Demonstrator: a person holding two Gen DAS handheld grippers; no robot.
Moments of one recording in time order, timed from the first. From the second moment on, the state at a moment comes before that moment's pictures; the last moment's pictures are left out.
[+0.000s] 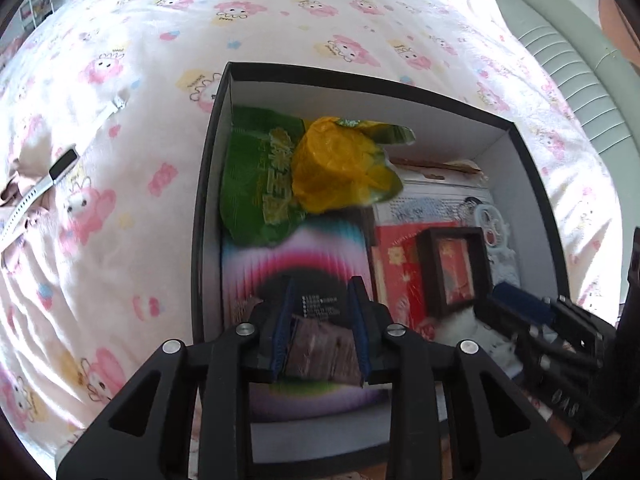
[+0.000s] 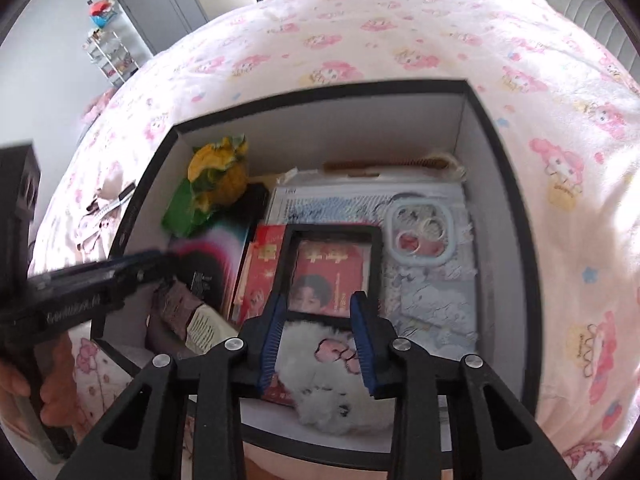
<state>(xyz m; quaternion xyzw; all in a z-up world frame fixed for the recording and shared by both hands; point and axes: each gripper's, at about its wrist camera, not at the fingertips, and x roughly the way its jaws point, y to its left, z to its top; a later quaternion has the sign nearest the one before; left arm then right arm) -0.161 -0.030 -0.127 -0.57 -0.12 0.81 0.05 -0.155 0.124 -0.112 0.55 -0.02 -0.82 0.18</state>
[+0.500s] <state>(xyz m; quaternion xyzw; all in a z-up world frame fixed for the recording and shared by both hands) -0.169 -0.009 -0.148 -0.63 -0.09 0.77 0.05 -0.153 0.100 -0.126 0.58 -0.03 -0.79 0.22</state>
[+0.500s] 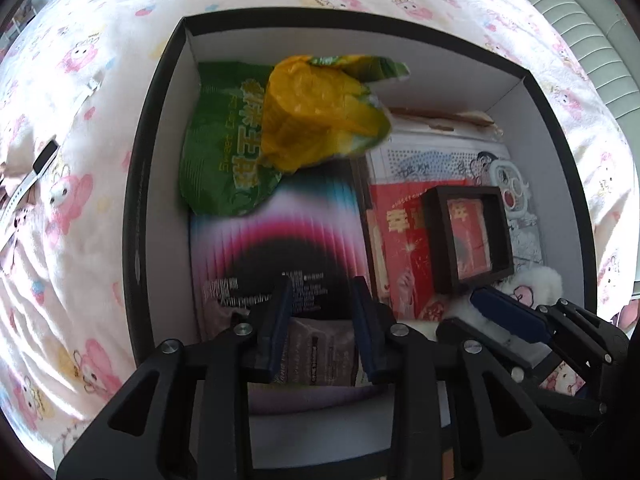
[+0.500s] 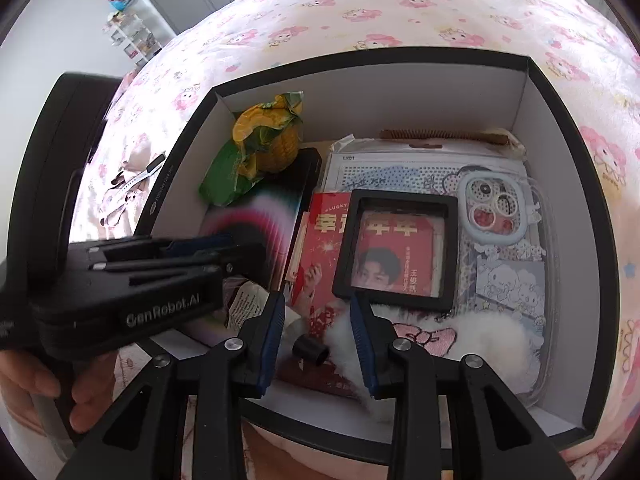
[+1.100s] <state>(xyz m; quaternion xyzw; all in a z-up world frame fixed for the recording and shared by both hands) -0.097 -0.022 -0.106 -0.52 -0.16 0.83 0.05 -0.124 0.119 -0.101 0.53 -0.04 -0.82 0.20</state>
